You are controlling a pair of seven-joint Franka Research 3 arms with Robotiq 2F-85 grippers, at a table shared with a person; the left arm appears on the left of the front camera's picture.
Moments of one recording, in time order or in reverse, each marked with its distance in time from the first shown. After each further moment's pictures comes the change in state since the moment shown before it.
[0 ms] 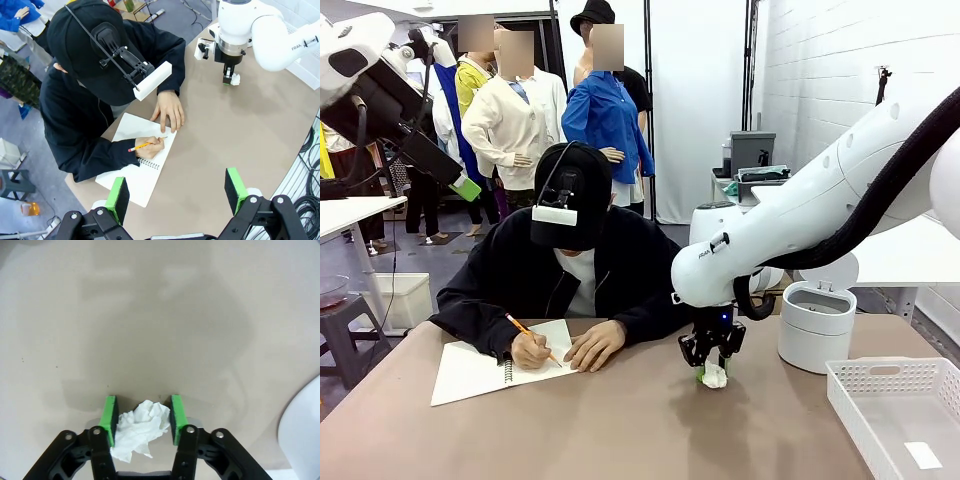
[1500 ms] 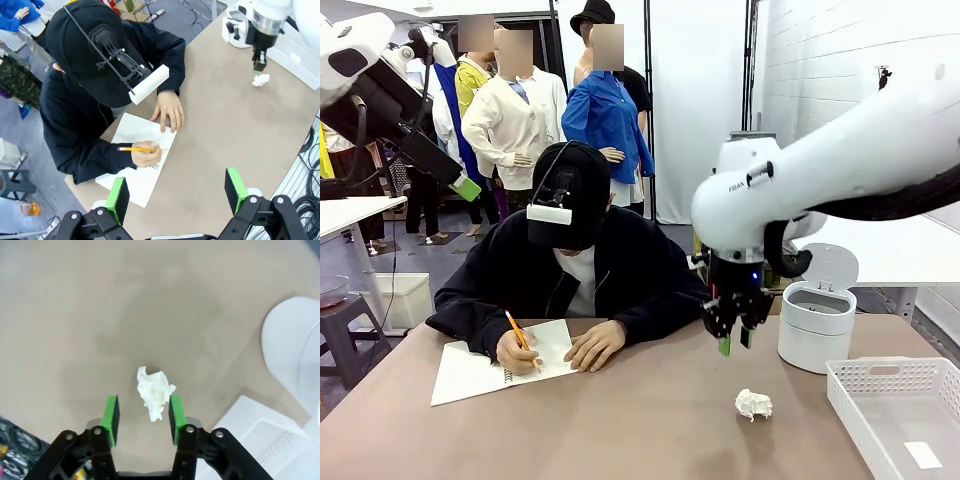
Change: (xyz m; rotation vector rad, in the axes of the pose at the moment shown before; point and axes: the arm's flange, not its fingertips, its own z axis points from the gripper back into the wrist) left arm 0.000 0.000 0.000 0.000 0.000 0.000; right arm -0.087 -0.002 0.102 0.024 0.005 0.063
